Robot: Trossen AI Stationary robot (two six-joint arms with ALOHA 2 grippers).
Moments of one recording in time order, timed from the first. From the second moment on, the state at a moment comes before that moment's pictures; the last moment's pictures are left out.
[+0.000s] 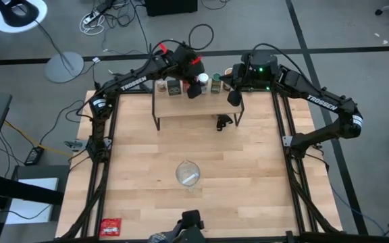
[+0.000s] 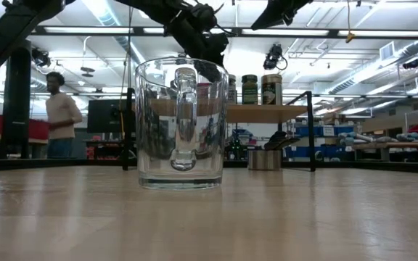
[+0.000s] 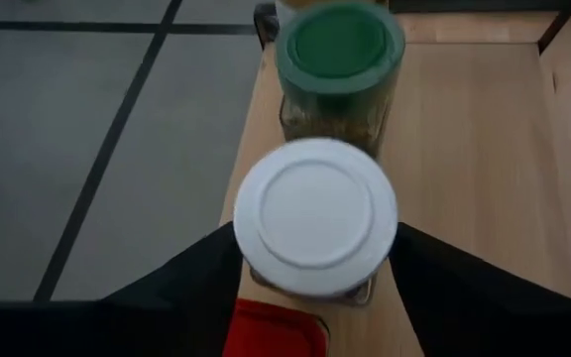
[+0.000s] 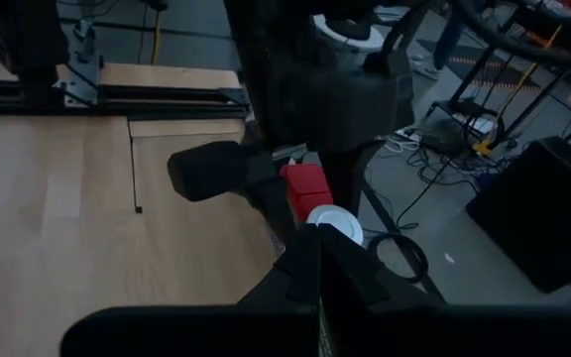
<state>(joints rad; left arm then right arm) 0.57 1.99 1.99 -0.74 0.13 0.36 -0.46 1.29 1.41 -0.51 0.03 -0.30</state>
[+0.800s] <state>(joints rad) 0.57 1.99 2.00 -0.67 0.13 0.35 -0.45 1.29 1.41 -0.51 0.03 -0.31</state>
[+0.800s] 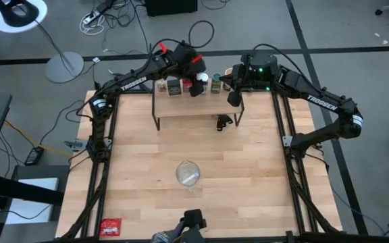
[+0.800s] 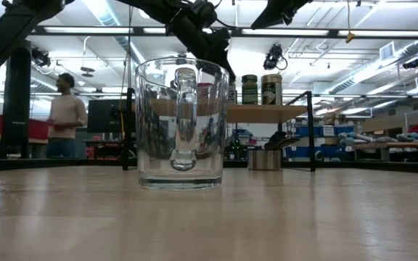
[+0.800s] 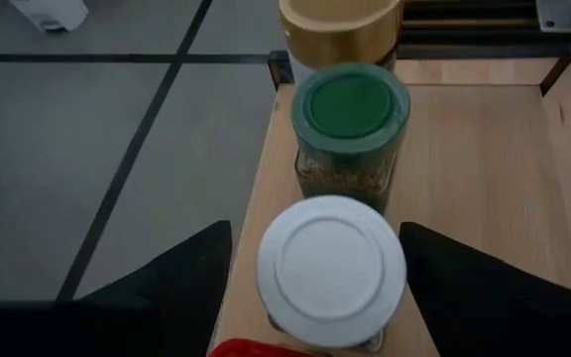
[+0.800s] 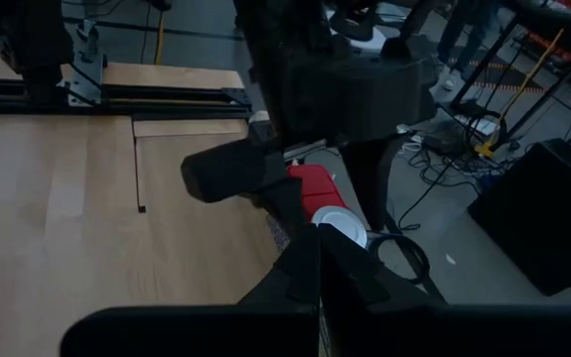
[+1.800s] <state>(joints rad) 0.61 1.73 2.00 -0.62 0.09 0.38 -0.42 1.31 0.99 -0.11 0.12 -0.20</state>
